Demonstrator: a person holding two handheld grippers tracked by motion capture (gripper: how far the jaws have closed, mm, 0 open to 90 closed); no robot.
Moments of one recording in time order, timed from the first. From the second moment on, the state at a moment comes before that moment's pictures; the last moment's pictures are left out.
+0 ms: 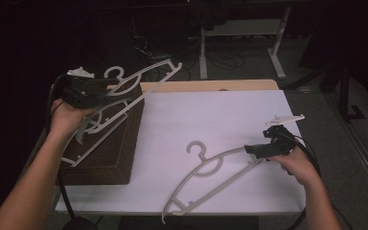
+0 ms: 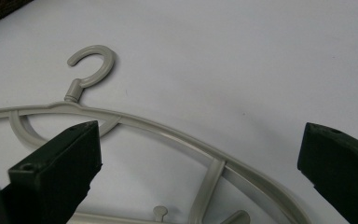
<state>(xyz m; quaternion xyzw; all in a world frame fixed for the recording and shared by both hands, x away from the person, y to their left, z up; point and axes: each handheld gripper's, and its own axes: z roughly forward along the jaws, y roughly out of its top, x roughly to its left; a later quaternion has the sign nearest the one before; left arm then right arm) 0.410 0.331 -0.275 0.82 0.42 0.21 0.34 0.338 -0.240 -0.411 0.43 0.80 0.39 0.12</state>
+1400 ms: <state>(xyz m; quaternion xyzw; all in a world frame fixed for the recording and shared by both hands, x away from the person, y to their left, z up) 0.397 0.441 -0.330 0.77 0.51 0.24 0.32 0.340 -0.237 -0.414 0.43 0.81 0.38 0.12</state>
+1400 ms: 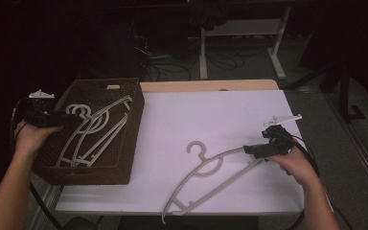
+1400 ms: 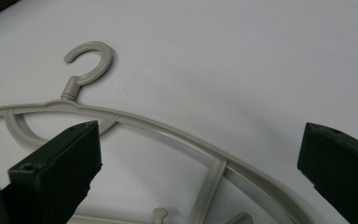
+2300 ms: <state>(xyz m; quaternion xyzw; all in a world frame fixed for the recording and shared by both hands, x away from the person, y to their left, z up) 0.377 0.277 -0.303 0.80 0.38 0.12 0.46 0.338 -0.230 -0.419 0.43 0.82 0.37 0.11</state>
